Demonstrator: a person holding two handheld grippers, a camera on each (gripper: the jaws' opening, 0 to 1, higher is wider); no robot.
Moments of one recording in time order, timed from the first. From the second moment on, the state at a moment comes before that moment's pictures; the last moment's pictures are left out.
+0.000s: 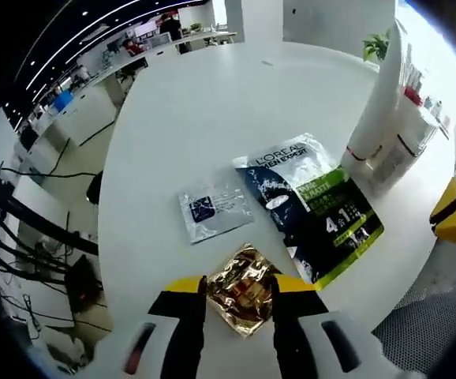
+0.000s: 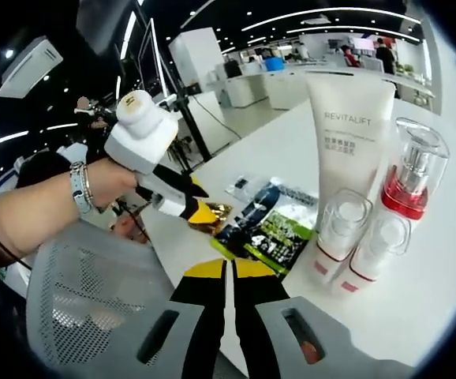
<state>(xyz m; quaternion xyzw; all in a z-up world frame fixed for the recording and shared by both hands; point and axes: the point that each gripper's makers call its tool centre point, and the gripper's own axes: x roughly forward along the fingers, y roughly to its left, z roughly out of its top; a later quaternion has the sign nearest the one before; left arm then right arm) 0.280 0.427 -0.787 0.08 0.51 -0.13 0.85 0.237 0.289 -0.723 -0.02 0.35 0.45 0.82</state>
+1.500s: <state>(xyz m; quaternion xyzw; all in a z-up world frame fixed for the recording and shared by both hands) 0.249 0.455 -0.804 0.15 0.57 -0.12 0.79 0.237 0.287 -0.729 -0.02 0.36 0.44 0.82</state>
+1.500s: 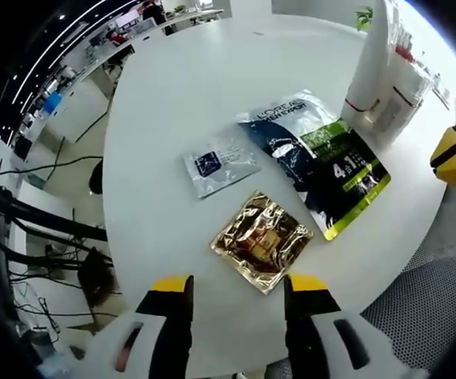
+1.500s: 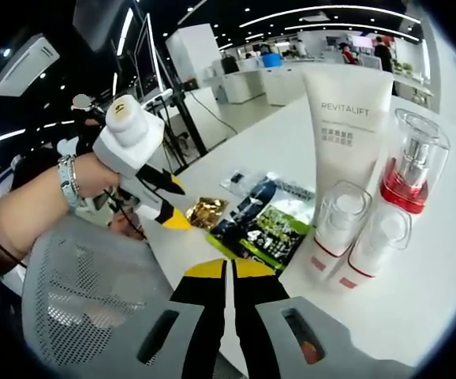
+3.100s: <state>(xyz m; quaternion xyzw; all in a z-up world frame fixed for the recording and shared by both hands) 0.257 0.470 -0.774 0.17 0.54 -0.07 0.82 0.206 0.299 -0.706 0.02 0.39 0.52 0.76</state>
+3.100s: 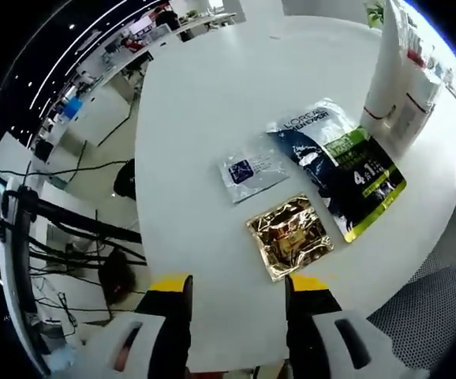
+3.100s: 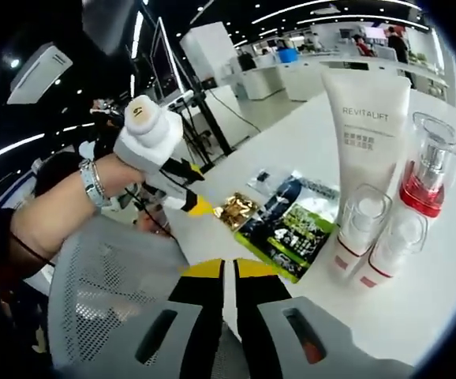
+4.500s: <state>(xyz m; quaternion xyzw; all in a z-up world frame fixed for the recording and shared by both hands) 0.223 0.455 -0.645 -0.06 0.06 -0.05 0.99 0.231 0.096 -0.641 0.06 0.07 0.22 0.97</state>
